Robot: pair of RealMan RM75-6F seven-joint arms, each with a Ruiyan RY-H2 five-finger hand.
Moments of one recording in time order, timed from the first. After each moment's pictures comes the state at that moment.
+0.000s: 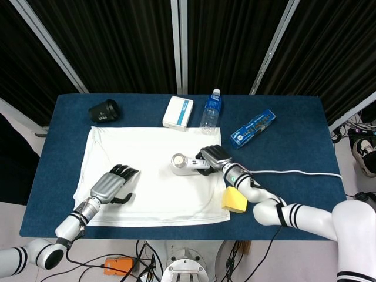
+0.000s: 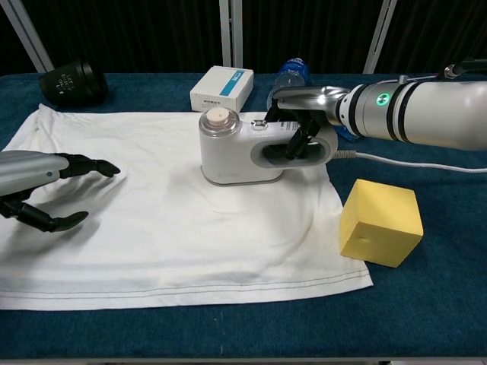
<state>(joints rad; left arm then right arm) -0.55 -1.41 0.03 -1.52 1.35 0.90 0.16 0.98 -1.59 0.19 -1.34 -1.03 0.60 -0.02</state>
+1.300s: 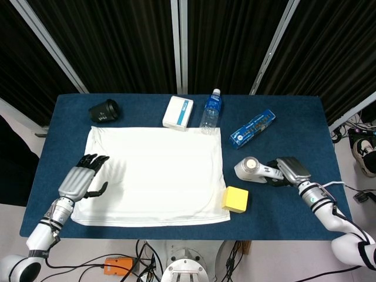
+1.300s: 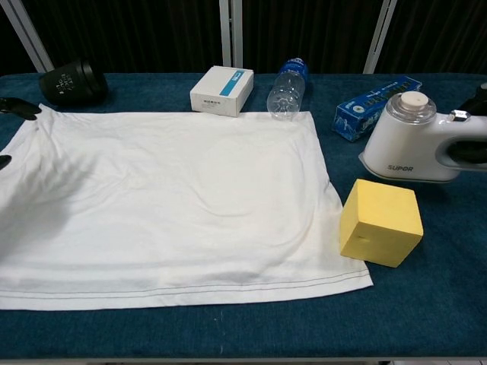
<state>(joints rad) -0.42 -1.23 0.01 -1.66 1.34 1.13 0.12 0.59 -1.19 0.00 -1.46 -1.40 0.87 0.42</state>
